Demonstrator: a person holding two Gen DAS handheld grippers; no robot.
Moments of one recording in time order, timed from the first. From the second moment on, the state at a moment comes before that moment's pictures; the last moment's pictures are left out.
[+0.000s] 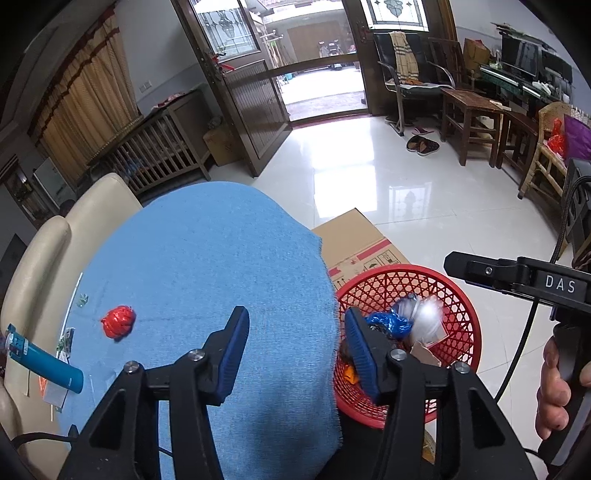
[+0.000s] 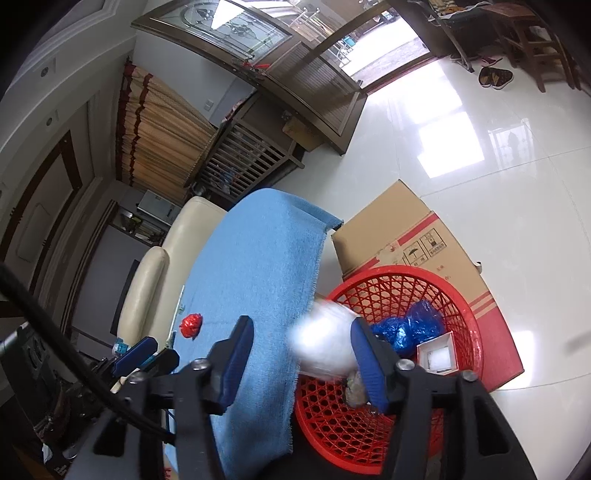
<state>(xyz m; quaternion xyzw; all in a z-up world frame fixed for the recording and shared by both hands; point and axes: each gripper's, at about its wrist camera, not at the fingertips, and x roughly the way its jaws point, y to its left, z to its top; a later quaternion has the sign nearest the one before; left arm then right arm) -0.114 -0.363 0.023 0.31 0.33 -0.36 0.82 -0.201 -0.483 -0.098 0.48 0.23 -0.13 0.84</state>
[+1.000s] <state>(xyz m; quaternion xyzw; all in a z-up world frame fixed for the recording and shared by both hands) -0.105 -0.323 0.031 0.30 0.29 -0.31 0.85 -0.177 -0.460 -0.090 0.46 0.26 -0.12 0.84</state>
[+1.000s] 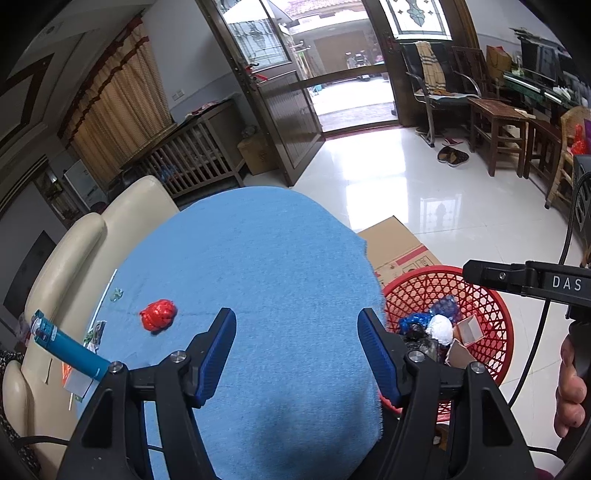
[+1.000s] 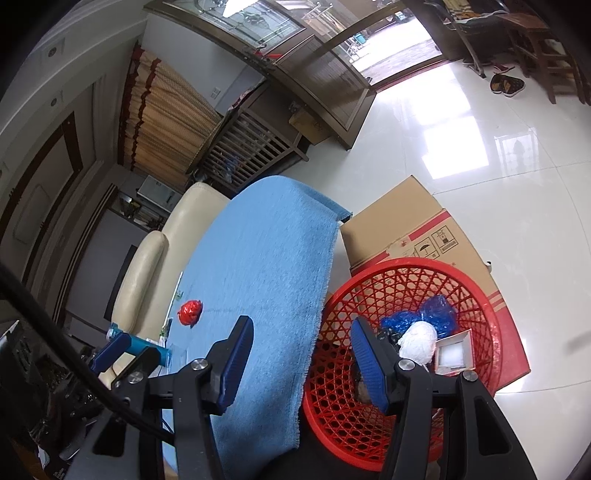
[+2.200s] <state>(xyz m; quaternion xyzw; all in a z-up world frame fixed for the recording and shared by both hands) -0.063 -0.256 0.024 0.25 0.32 -0.27 0.88 -0.115 -0.394 -0.077 0.40 0.33 -0.08 0.85</state>
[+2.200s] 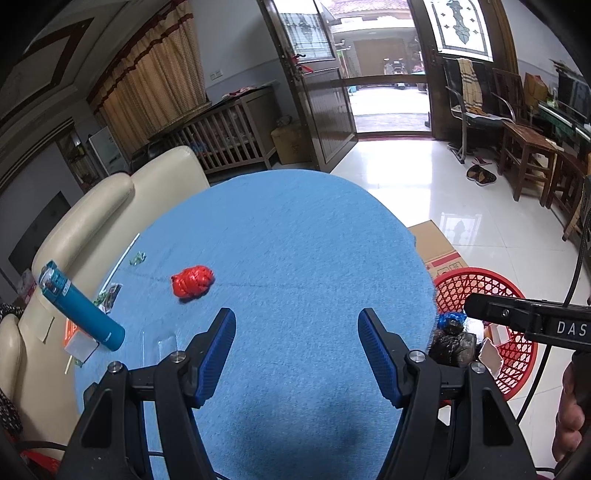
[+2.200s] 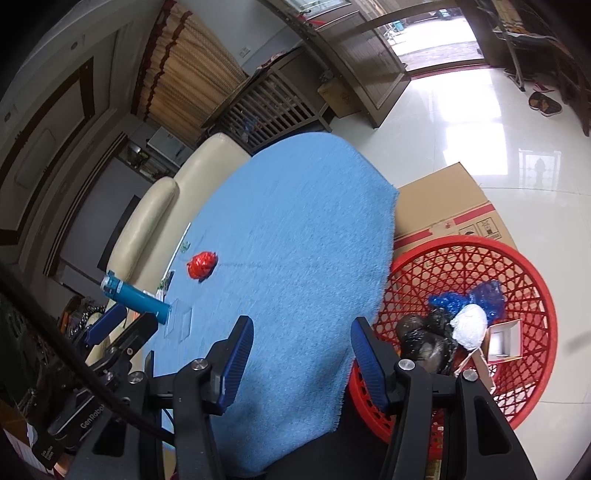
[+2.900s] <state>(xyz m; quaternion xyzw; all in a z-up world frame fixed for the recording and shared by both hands) 0.037 -0.099 -0.031 0.13 0.42 -0.11 0.89 -0.026 -0.333 -0.077 0.32 0.40 -0.03 0.86</state>
